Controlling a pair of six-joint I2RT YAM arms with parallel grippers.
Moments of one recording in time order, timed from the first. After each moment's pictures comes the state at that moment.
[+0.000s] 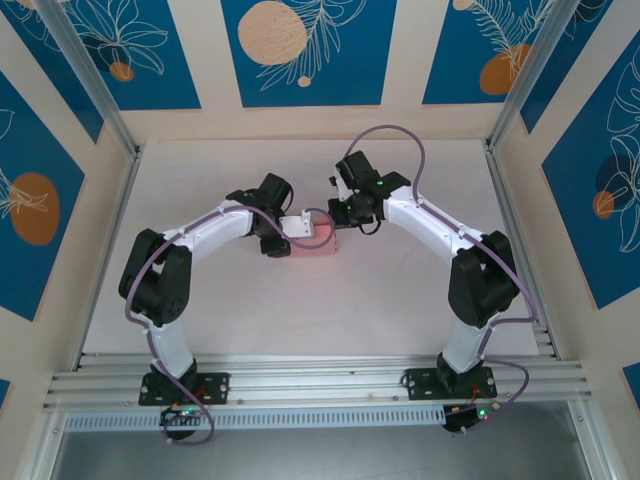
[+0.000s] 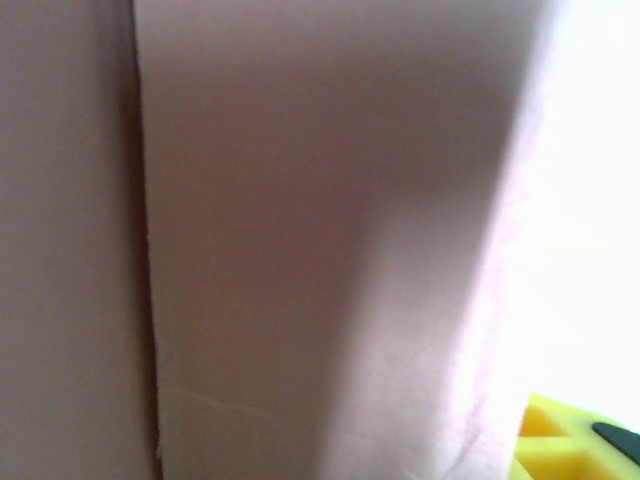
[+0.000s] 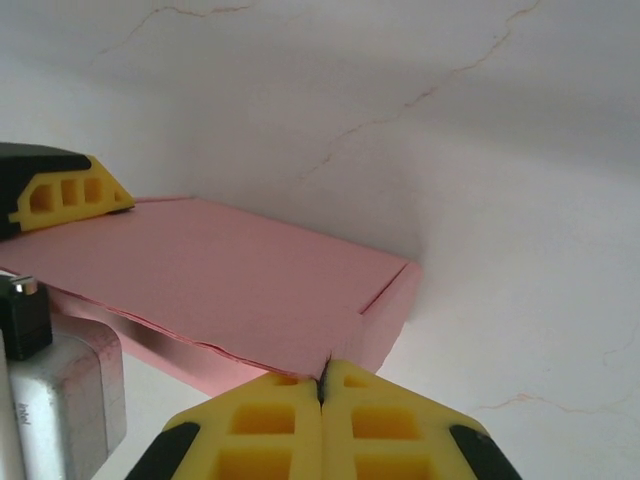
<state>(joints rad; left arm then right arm) -0.53 1.83 1.36 -0.74 0.07 0.91 0.56 1.77 1.50 -0.80 -0.17 0.36</state>
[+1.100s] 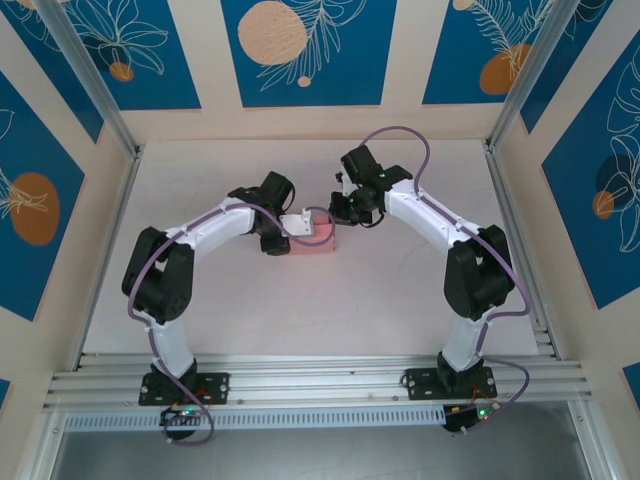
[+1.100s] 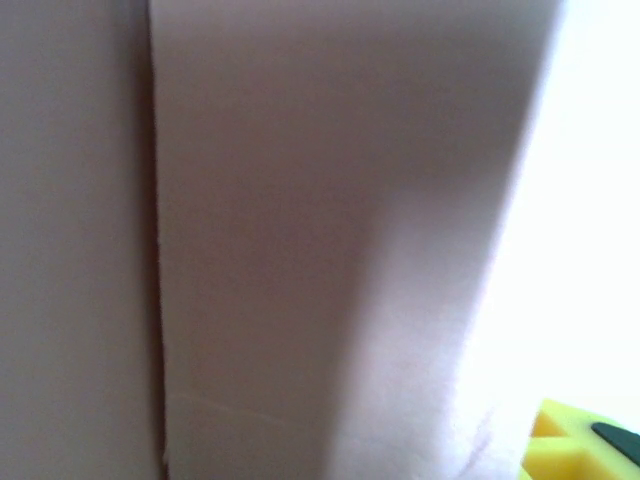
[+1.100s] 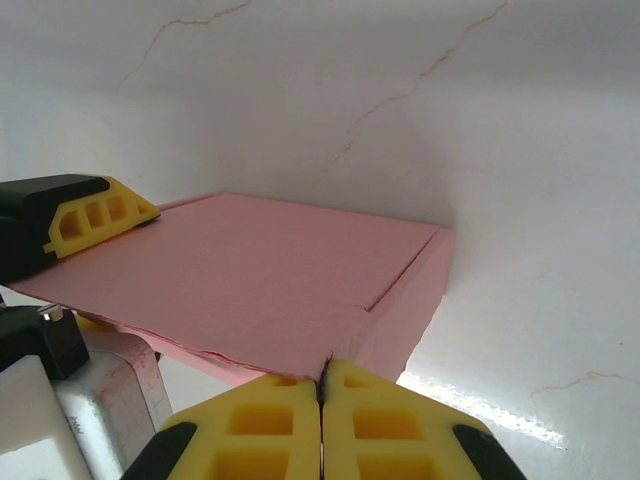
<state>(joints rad) -0.53 1.86 1.39 -0.77 0.03 0.91 0.51 1.82 1.56 -0.83 -0.28 0.50</state>
